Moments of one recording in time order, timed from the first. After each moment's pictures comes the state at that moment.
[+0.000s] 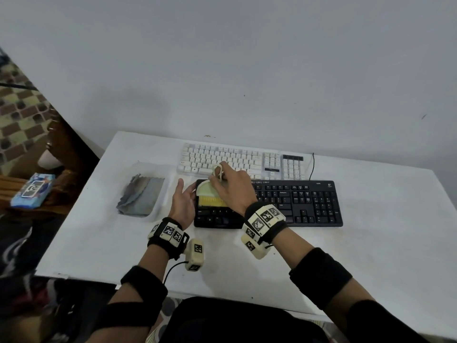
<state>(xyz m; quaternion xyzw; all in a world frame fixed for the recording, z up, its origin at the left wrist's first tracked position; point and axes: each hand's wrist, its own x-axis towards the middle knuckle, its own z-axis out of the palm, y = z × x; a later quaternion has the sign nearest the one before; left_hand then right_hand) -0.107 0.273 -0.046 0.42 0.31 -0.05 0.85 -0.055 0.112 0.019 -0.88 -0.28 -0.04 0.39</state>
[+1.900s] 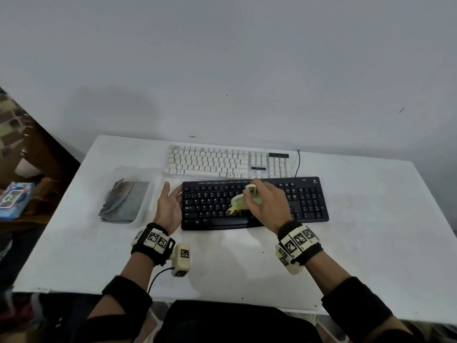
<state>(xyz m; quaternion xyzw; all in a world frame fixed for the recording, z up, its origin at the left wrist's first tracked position) -0.107 0.273 -0.047 0.41 0.30 -0.07 0.86 -0.071 0.000 0.001 -0.89 -0.27 -0.16 0.32</state>
